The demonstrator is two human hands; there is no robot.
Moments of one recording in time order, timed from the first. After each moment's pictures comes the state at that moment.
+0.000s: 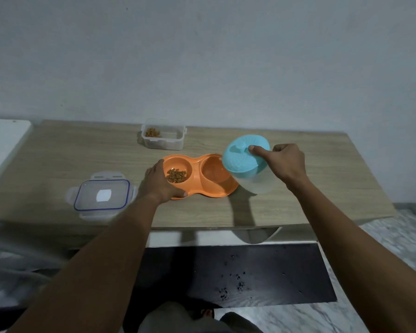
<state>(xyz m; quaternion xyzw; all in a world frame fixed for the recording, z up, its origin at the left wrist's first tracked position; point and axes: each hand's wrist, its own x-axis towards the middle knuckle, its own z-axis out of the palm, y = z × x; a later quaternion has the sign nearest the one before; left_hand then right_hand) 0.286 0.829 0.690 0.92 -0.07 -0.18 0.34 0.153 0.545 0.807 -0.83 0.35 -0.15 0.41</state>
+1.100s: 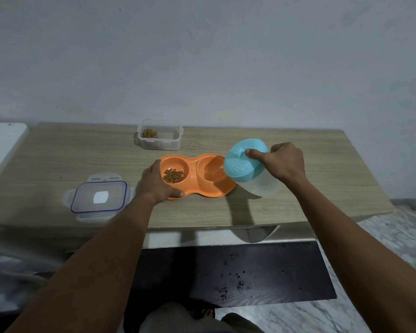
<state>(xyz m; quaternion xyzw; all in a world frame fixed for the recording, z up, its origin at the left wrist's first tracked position) 0.292 0.830 0.685 0.92 -0.08 -0.18 0.34 0.149 0.543 0.811 -0.88 0.35 -0.12 0.31</state>
